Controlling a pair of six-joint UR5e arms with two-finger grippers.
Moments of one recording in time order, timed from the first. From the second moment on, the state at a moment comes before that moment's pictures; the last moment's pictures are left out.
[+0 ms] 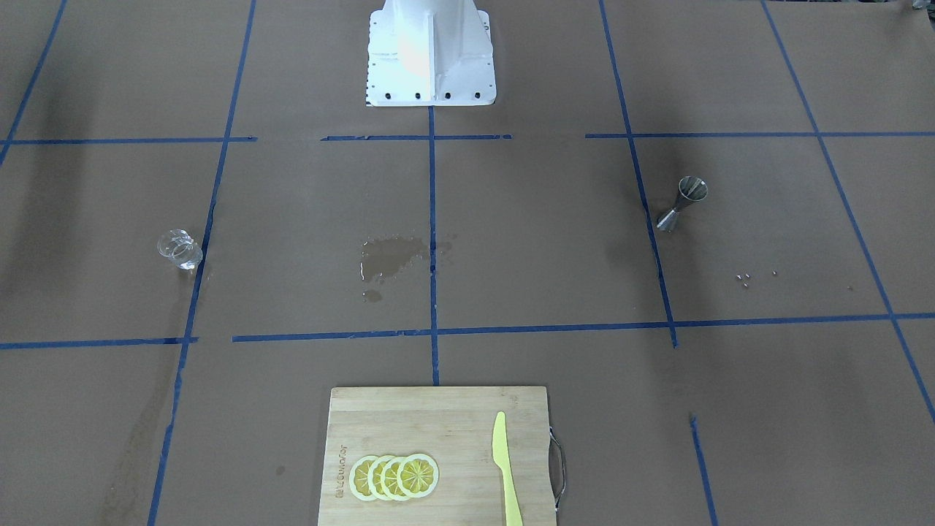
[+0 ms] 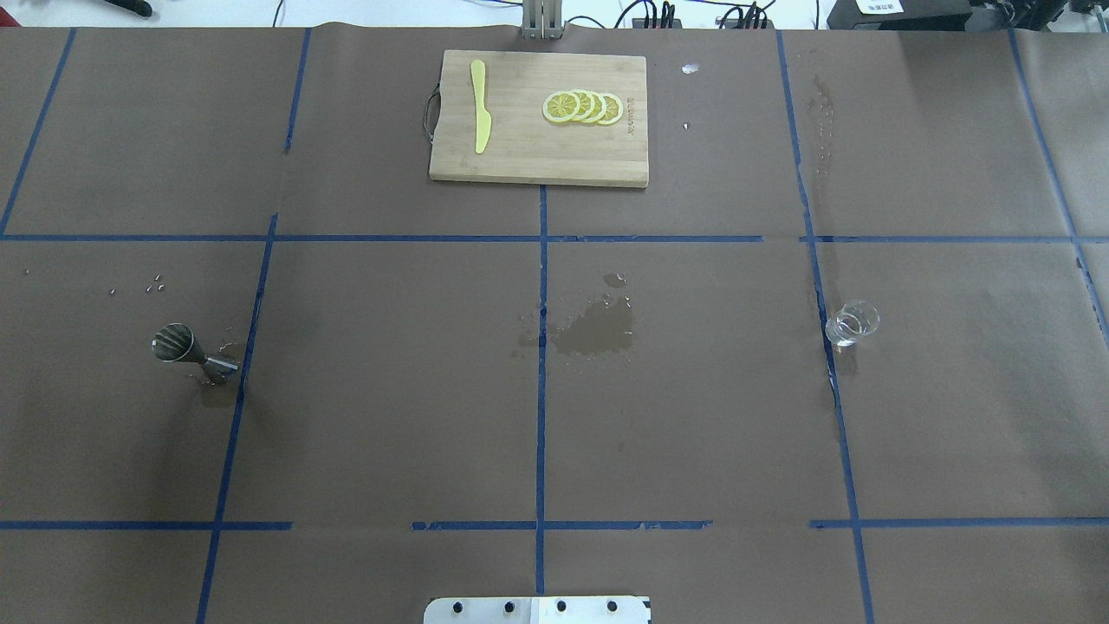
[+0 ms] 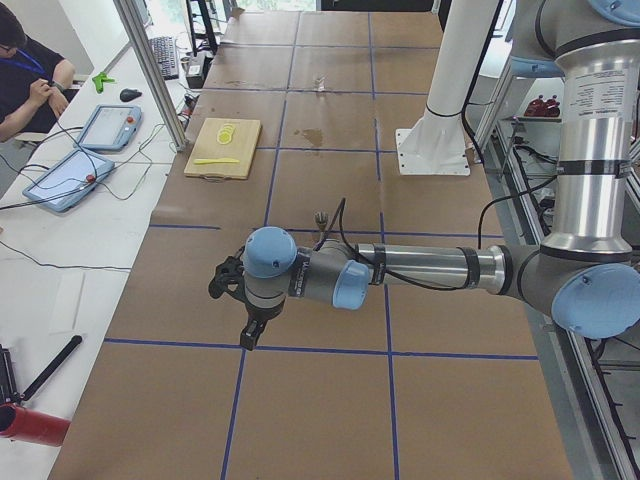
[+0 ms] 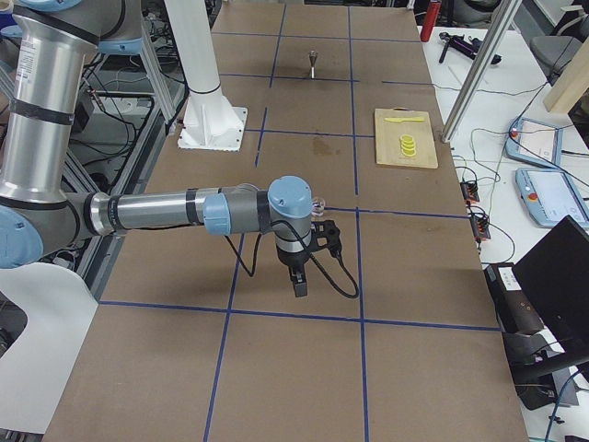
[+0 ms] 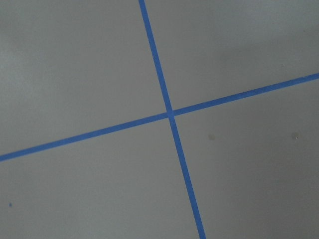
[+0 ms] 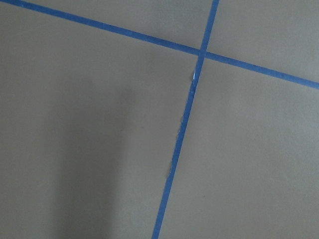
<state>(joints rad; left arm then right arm) -1.61 -1.53 -1.61 -1.84 -2.38 0.20 1.51 -1.83 1.95 -1.57 2.29 -0.13</state>
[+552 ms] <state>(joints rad) -1.61 -1.52 -1.63 -1.93 -2.41 0.19 1.51 -1.82 1.95 -1.57 2.32 -0.13</state>
